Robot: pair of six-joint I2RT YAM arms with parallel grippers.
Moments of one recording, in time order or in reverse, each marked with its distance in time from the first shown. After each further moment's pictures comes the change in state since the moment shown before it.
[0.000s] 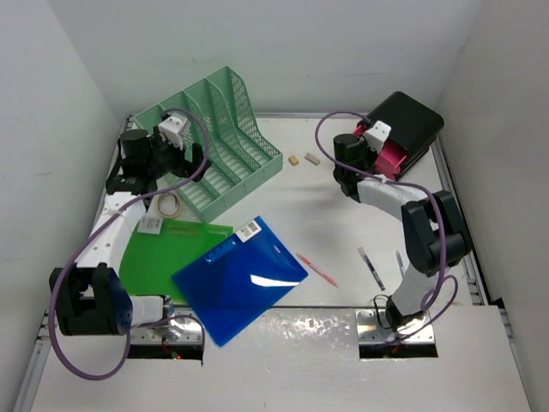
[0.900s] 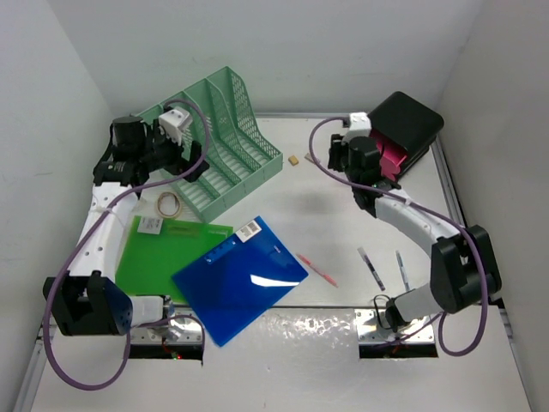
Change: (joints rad) left arm 0.000 0.000 0.220 -0.364 0.053 0.127; right arm 0.032 -0.294 -0.150 0.050 -0.681 -0.345
